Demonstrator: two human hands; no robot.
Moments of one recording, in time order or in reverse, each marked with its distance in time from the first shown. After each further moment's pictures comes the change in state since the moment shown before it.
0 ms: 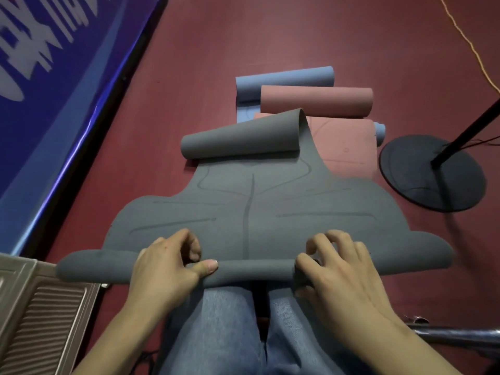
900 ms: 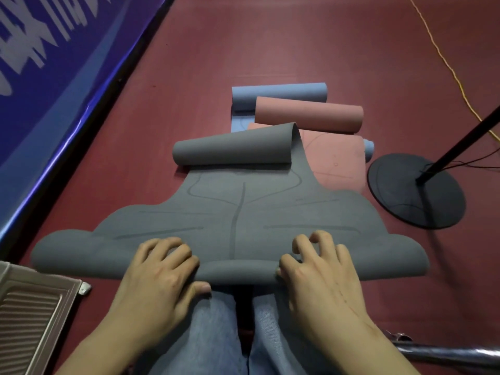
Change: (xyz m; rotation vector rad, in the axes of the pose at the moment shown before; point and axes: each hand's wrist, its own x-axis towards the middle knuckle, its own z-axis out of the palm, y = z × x) left_hand -0.013 -0.004 0.002 0.401 0.090 0.629; right_hand 0.020 -0.008 -0.001 -0.121 0.029 0.061
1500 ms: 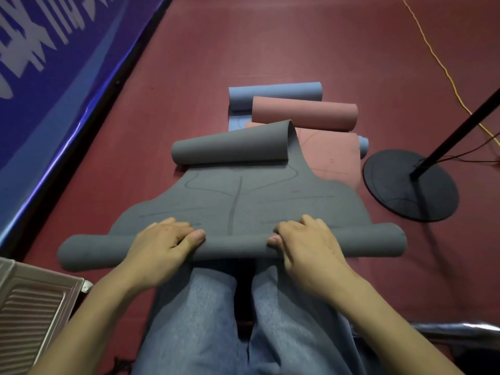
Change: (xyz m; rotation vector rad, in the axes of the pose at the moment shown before) left_hand 0.034 -0.030 0.004 -0.385 -0.232 -0.253; right_hand 0.026 0.014 0.013 0.225 -0.098 -0.020
